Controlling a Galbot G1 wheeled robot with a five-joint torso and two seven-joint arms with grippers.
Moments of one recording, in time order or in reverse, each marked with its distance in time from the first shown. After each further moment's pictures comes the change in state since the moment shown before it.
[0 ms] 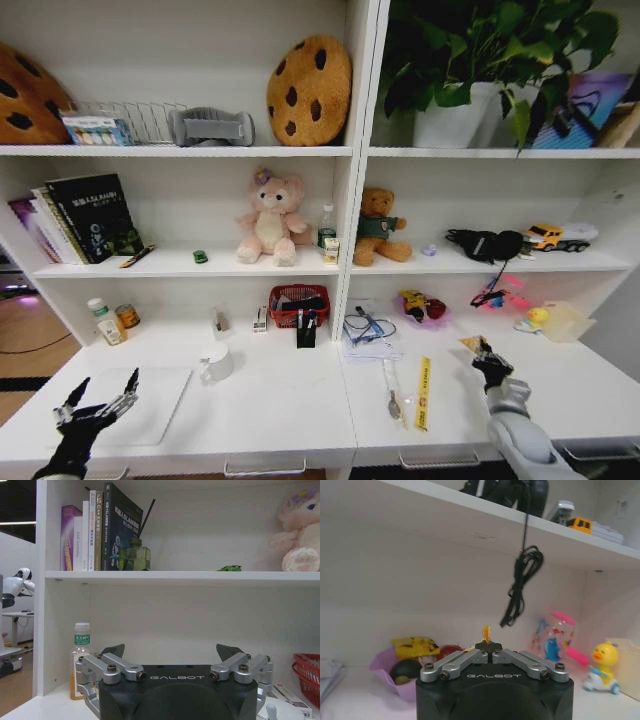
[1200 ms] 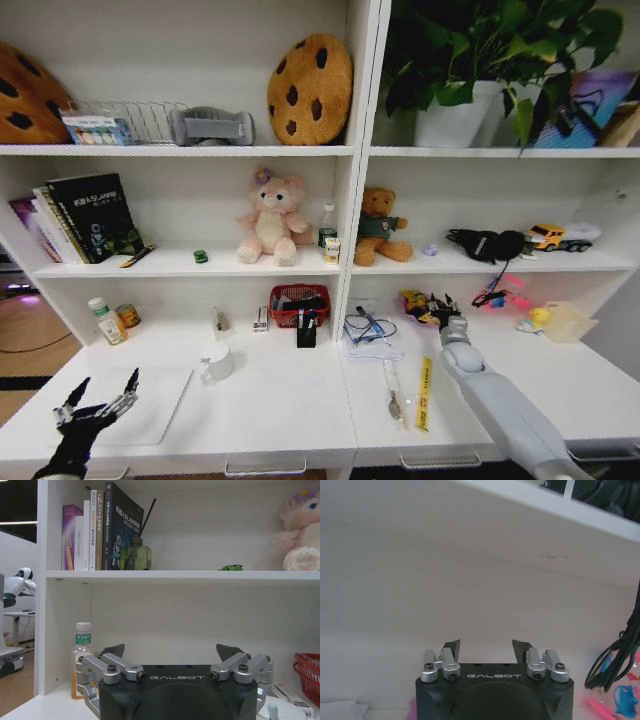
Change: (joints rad) left arm 0.000 0.000 0.000 0.000 0.000 0.000 0.000; right arm 0.360 -0.046 -0.268 -0.188 0.013 -0.028 -0.024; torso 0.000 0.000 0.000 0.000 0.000
